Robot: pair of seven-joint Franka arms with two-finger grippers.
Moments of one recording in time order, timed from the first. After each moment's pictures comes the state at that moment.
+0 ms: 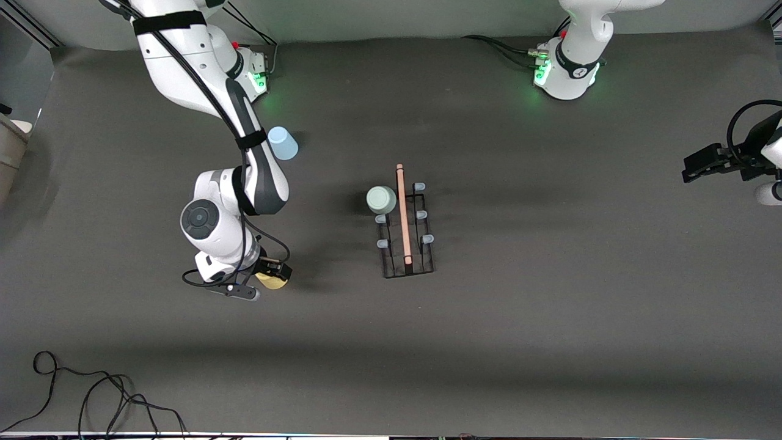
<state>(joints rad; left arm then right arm) 0.02 0.04 -0.01 -1.55 0.02 1.52 0.00 0.71 0.60 -0.45 -1.87 0.35 2.46 0.32</state>
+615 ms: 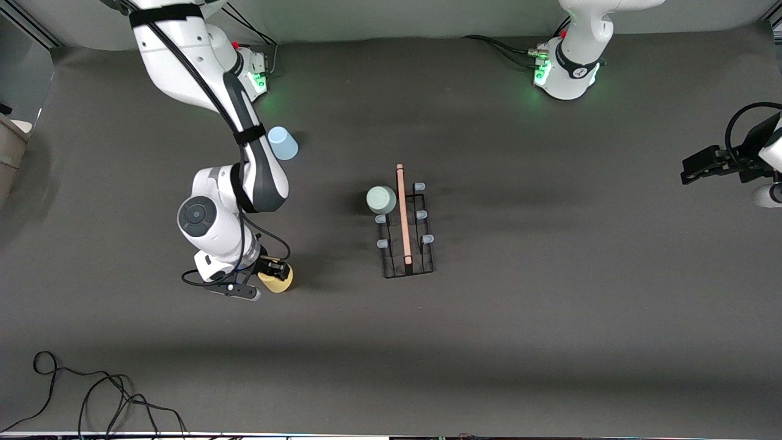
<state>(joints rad) 0.02 0.05 -0.01 -1.55 0.02 1.52 0.00 0.72 0.55 -0.45 -1.84 0.35 2.39 0.31</state>
